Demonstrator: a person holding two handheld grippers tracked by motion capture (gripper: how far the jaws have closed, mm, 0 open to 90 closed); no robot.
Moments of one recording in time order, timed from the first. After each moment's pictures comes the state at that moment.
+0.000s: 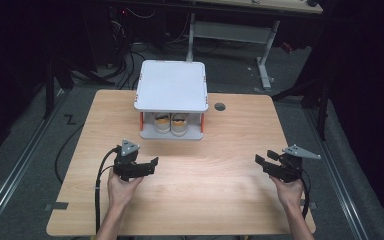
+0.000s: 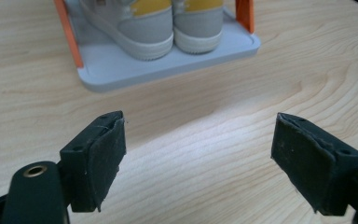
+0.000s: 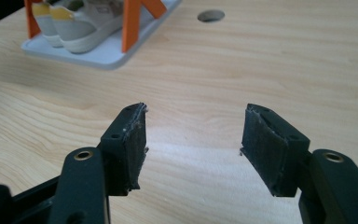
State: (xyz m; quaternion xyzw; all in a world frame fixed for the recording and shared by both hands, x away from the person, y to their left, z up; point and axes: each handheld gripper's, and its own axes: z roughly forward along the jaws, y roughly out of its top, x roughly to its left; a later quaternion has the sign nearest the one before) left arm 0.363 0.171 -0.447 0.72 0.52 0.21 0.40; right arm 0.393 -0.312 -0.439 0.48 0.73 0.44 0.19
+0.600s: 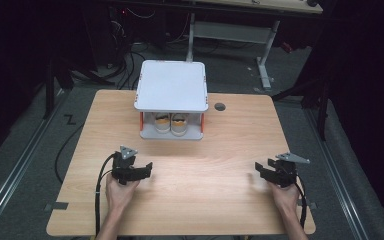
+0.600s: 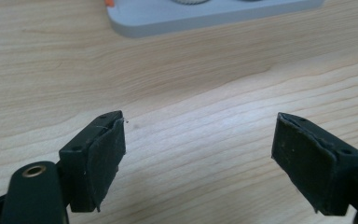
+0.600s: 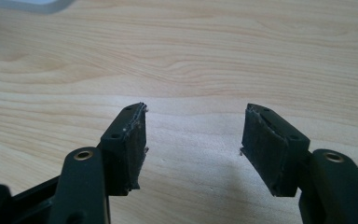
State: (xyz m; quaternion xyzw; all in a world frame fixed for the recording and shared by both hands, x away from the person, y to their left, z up) left arm 0.371 0.184 -0.487 0.72 0.56 0.22 0.34; right arm 0.401 -0.316 -0.483 0.52 0.74 0.37 0.21
